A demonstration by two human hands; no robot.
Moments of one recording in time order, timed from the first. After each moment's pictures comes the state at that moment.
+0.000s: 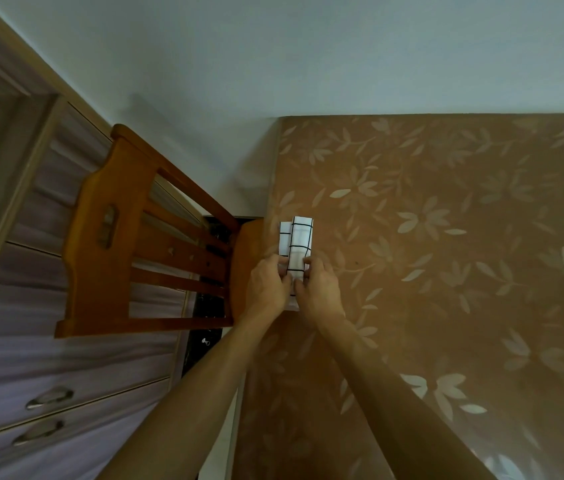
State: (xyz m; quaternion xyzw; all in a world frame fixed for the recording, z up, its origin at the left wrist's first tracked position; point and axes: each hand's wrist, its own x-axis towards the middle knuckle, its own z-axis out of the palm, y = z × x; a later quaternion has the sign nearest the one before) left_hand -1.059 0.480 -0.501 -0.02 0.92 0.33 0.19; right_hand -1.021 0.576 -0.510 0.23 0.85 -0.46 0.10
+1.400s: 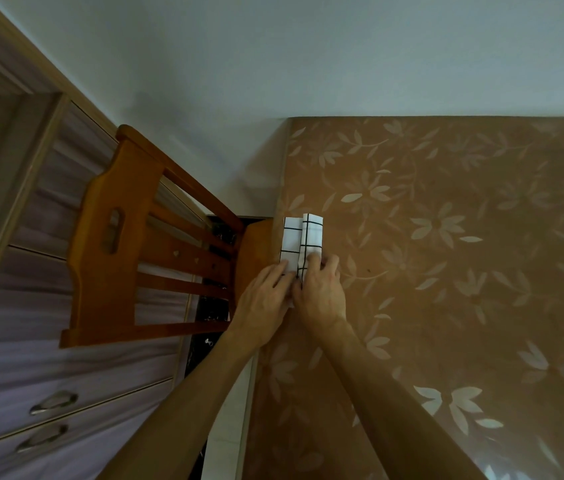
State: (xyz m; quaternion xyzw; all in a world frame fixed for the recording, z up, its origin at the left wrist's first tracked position) left_hand -1.057 0.426 -0.526 0.31 0.93 0.17 0.08; right_hand -1.040 0.555 -0.520 0.18 0.93 -0.31 0.07
